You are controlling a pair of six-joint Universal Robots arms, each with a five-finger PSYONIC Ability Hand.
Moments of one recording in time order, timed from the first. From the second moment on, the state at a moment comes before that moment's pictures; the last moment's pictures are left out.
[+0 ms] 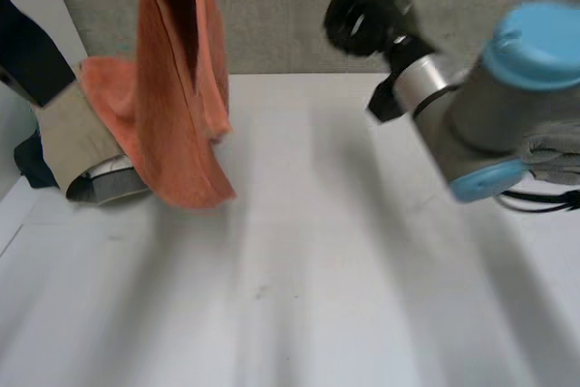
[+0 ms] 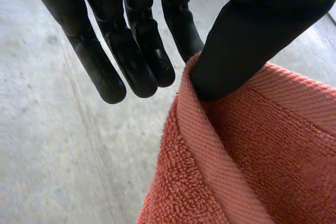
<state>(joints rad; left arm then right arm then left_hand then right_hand) 4.19 -1.33 -1.38 3.17 -1.39 3.08 2.06 -0.99 1.01 -0.31 1.41 3.68 1.16 1.20 1.19 1.20 0.98 1.12 1.14 1.15 1.15 0.97</state>
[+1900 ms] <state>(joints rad) 4.39 -2.03 -1.59 3.39 -1.46 2.98 2.22 -0.82 1.08 -0.01 1.33 2.92 0.53 0.59 0.61 0.60 0.42 0.38 0.37 0.39 0.39 0.20</state>
